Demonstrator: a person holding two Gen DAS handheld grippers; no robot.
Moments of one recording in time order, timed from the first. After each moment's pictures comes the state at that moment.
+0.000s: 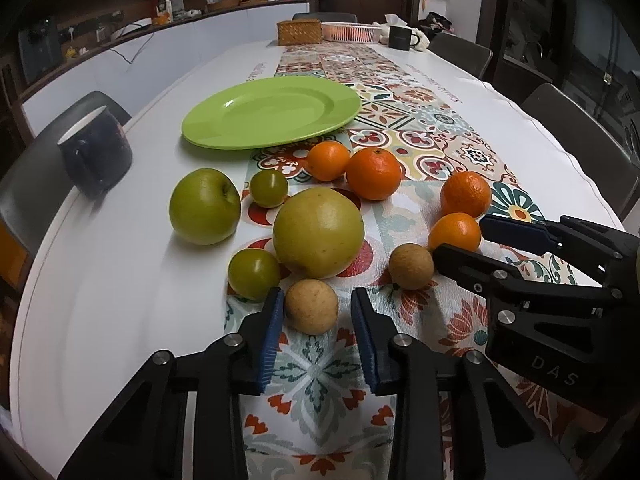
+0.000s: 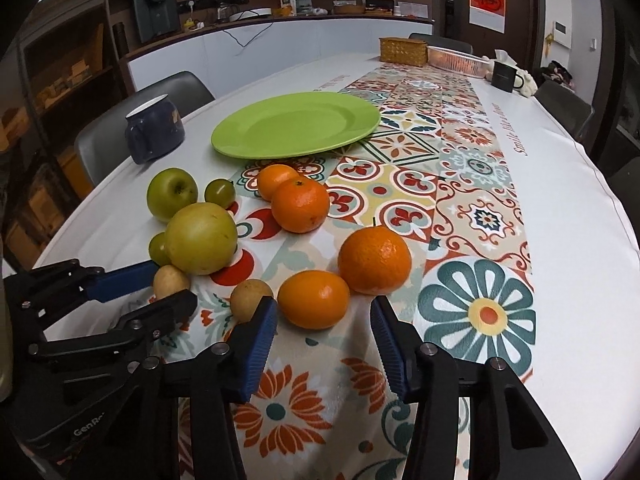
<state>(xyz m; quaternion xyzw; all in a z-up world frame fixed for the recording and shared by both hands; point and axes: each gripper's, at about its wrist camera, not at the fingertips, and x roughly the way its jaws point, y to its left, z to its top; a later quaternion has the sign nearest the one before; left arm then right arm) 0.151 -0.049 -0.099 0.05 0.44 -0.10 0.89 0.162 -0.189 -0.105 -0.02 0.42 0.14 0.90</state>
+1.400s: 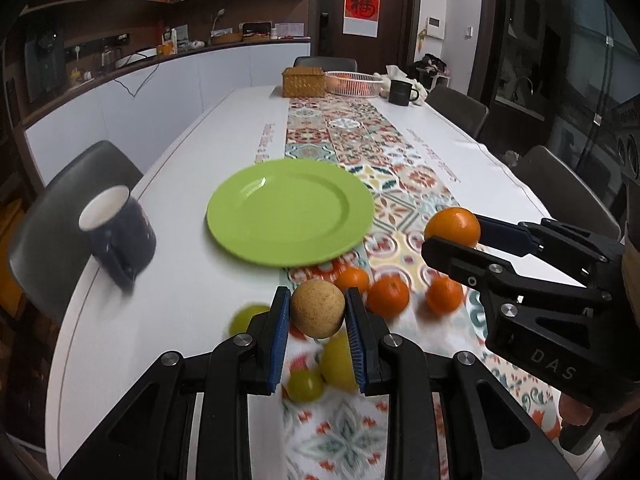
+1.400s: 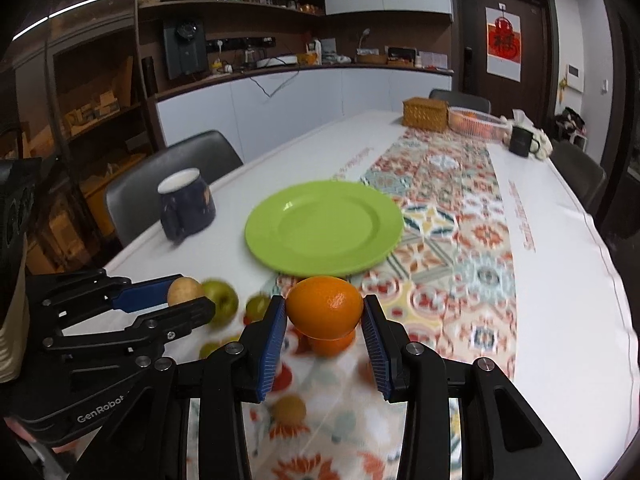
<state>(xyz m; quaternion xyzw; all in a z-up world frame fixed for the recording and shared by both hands) 0.196 -0.020 -0.013 0.03 0.38 -0.12 0.92 0.197 -0.168 -0.018 -0.03 0.33 0.18 0.93</state>
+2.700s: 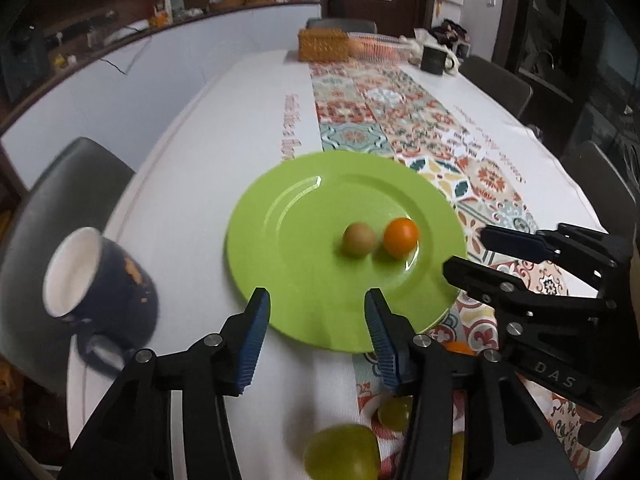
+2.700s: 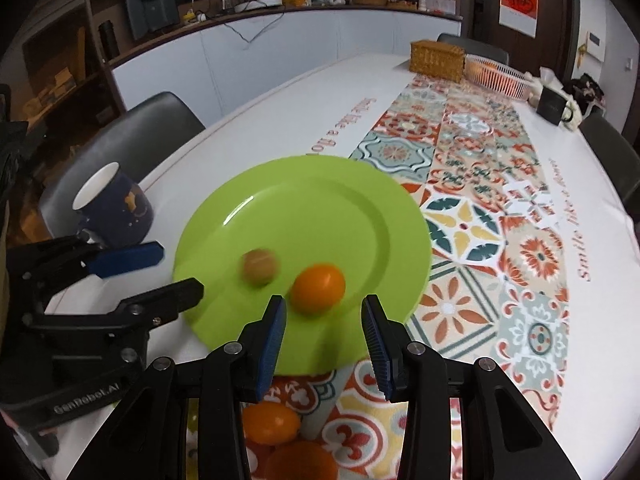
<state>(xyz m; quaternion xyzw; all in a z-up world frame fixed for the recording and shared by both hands) 0.315 0.006 -0.038 0.05 0.44 -0.09 0.89 0.327 -0.140 -0.058 -0.04 0.42 0.16 0.89</state>
